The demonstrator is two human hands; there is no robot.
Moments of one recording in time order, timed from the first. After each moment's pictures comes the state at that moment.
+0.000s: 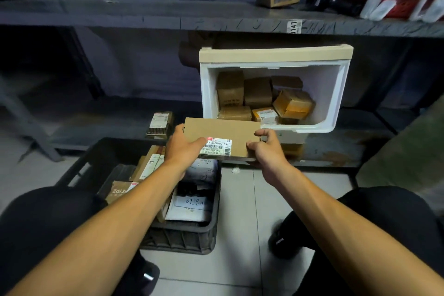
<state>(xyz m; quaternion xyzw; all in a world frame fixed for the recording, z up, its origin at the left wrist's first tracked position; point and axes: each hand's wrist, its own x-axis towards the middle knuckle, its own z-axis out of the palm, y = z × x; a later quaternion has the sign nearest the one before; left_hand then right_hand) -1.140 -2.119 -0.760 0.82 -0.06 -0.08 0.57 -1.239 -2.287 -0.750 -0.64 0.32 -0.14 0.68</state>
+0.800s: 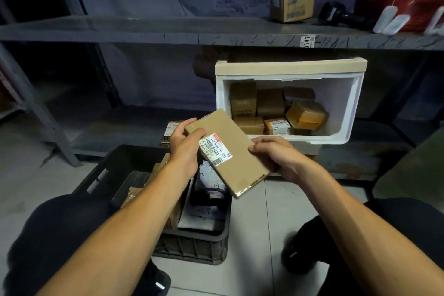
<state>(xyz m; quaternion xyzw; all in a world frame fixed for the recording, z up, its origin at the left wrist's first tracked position) -1.136 -2.107 -0.724 0.56 0.04 -0.08 0.82 -1.237 -2.294 -0.716 -0.74 0.22 0.01 0.64</state>
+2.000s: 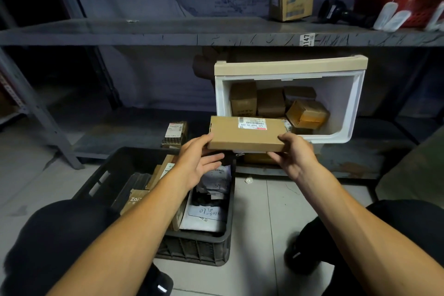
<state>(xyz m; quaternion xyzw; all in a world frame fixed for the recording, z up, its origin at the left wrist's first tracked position) -1.142 -2.105 -0.739 0.58 0.02 -0.25 0.77 -1.243 -2.304 -0.718 -0.41 0.36 -0.18 0.82</state>
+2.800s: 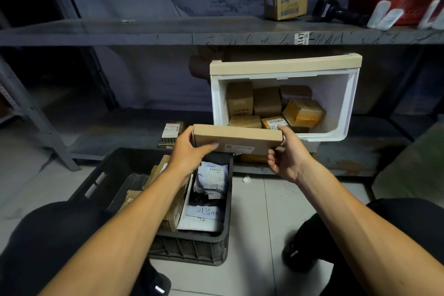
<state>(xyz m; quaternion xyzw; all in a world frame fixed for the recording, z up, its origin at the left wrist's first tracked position) -1.131 -2.100 -0.749 0.73 -0.18 -0.04 0.66 -1.250 -2.305 -0.713 -0.48 0.36 -0.04 0.80</state>
